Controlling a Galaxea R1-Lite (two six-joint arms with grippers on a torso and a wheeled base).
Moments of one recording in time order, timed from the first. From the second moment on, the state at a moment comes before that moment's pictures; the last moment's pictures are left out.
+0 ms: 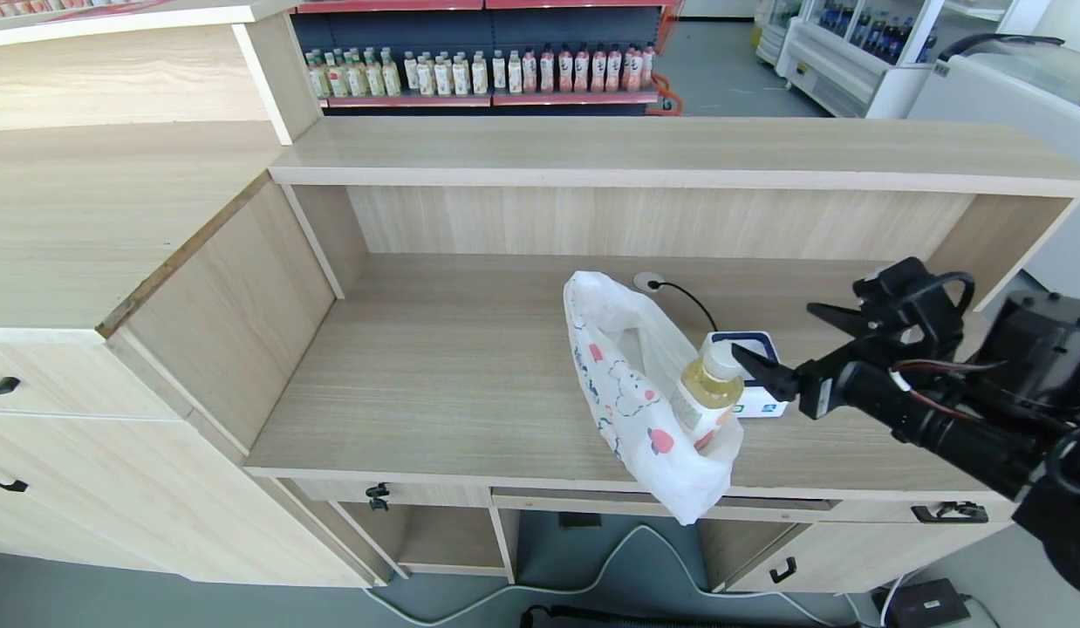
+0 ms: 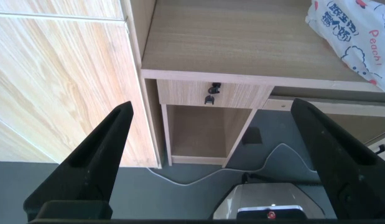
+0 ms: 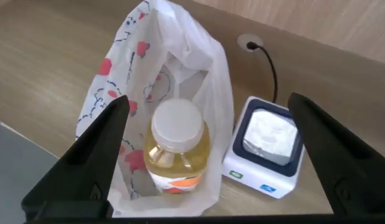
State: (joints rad) left arm -0.01 0.00 0.00 0.02 -0.05 -0.05; right arm 0.25 1.66 -0.49 -1.17 0.14 -0.30
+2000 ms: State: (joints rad) left arm -0.01 0.00 0.00 0.02 -0.05 -0.05; right arm -0.43 2.12 -1.14 -0.93 0.15 -0.37
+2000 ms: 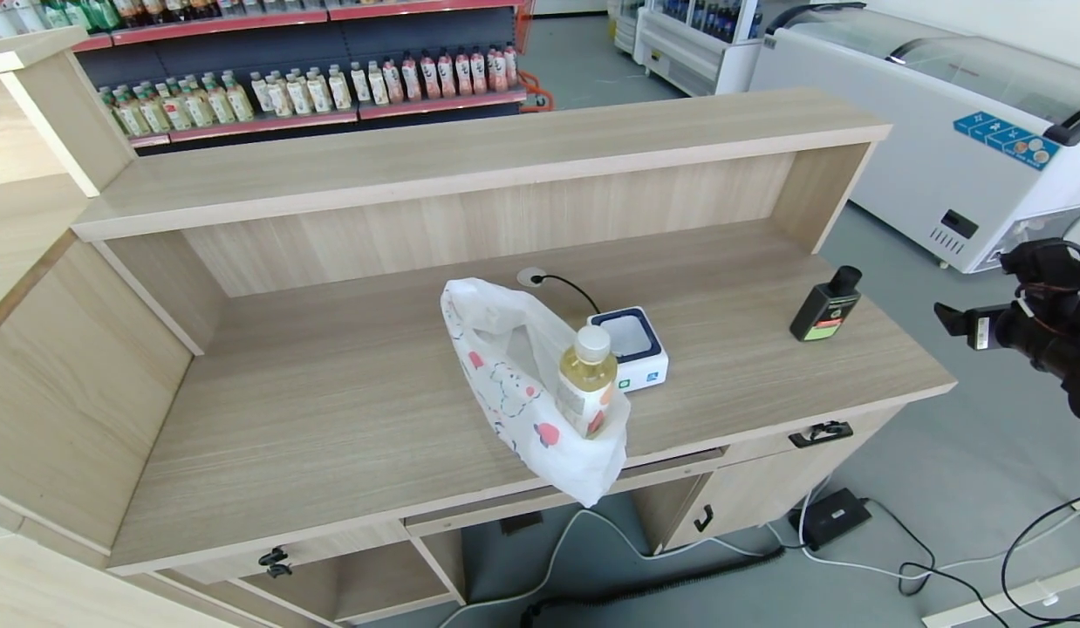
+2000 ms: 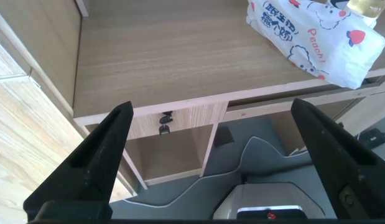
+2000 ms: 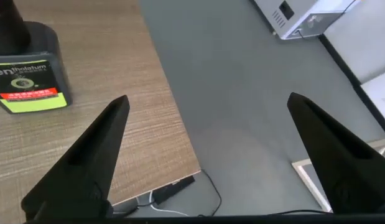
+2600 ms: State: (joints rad) left arm -0.01 0.00 0.00 0.02 -0.05 -0.05; right arm -0.35 2.22 -1.28 -0.91 0.15 -0.37
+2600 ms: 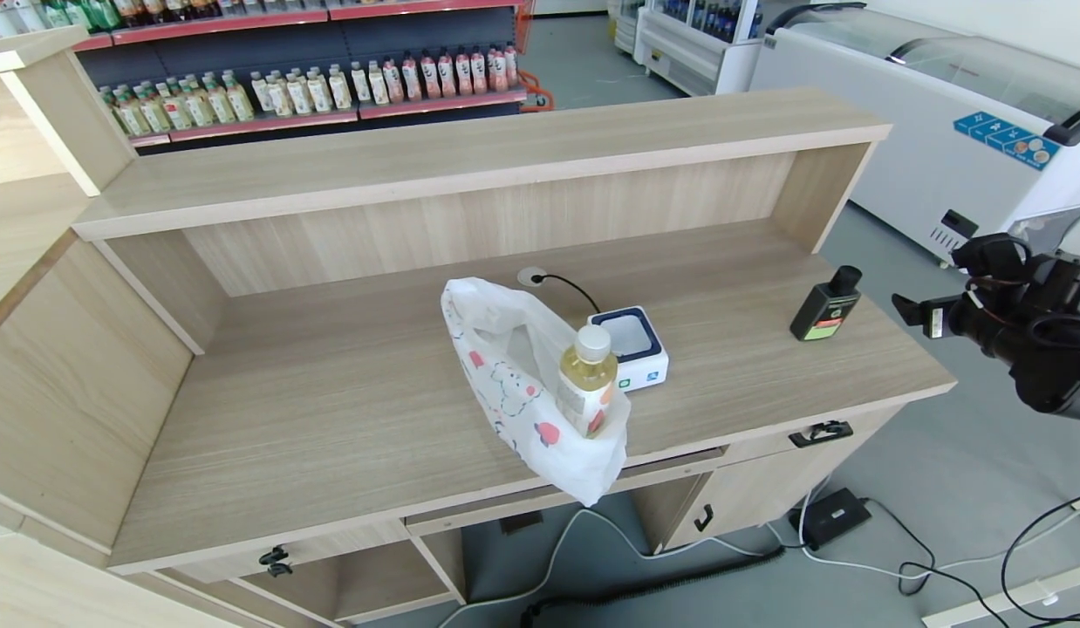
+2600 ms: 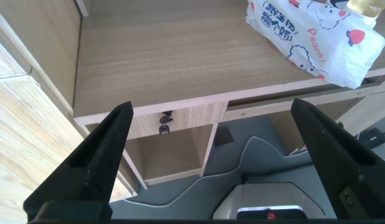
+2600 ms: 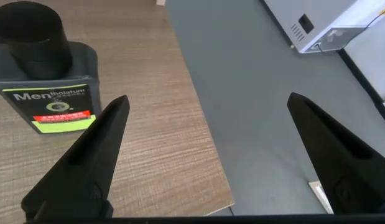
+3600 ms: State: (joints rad) left arm -0.01 0.00 0.00 0.02 -0.05 -0.05; right arm -0.24 2.36 -1.42 -0.88 0.15 -0.37
